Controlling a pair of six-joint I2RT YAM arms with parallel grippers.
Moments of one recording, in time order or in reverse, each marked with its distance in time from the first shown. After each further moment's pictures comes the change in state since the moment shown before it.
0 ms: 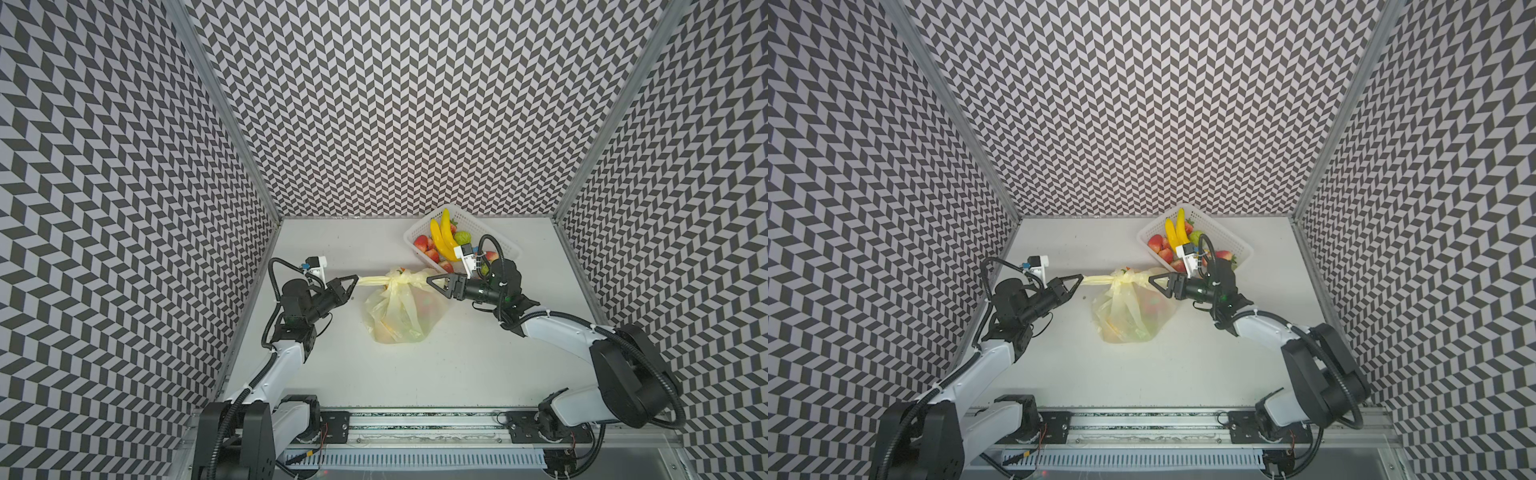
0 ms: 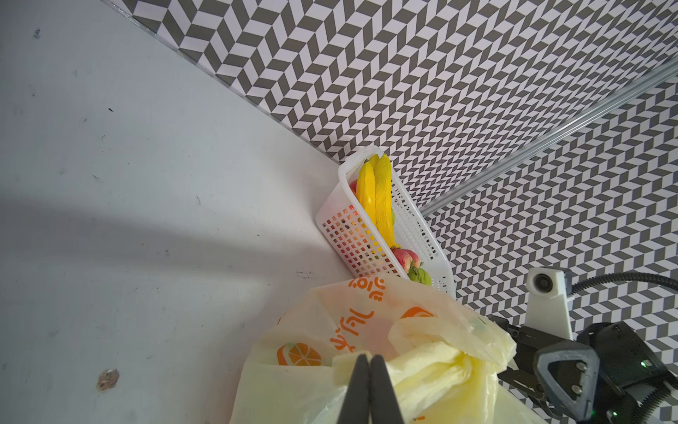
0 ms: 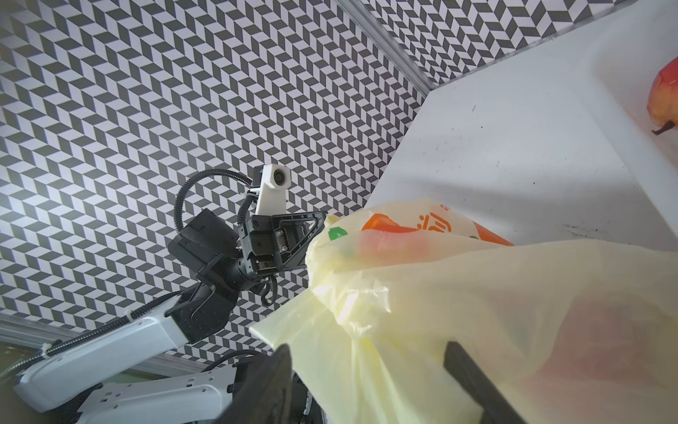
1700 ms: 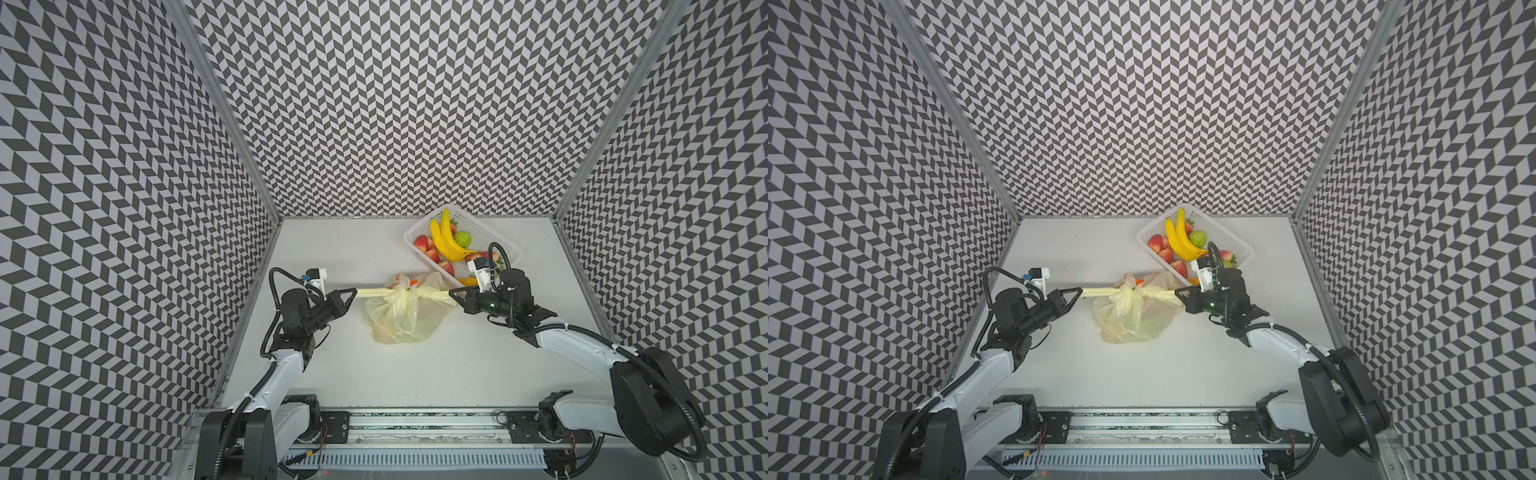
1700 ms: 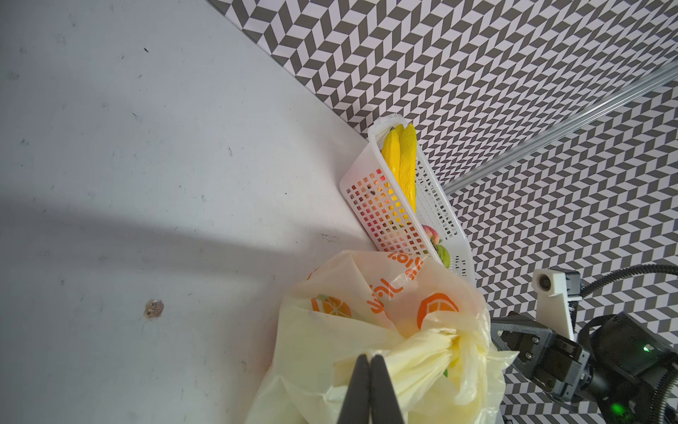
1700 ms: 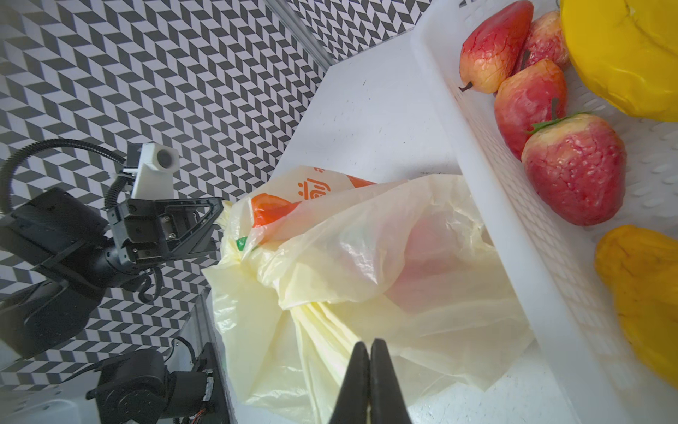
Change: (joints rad) left arm 0.045 -0.049 -0.086 -0.066 0.011 0.053; right arm -0.081 -0.160 -0.110 -0.325 0.173 -0.327
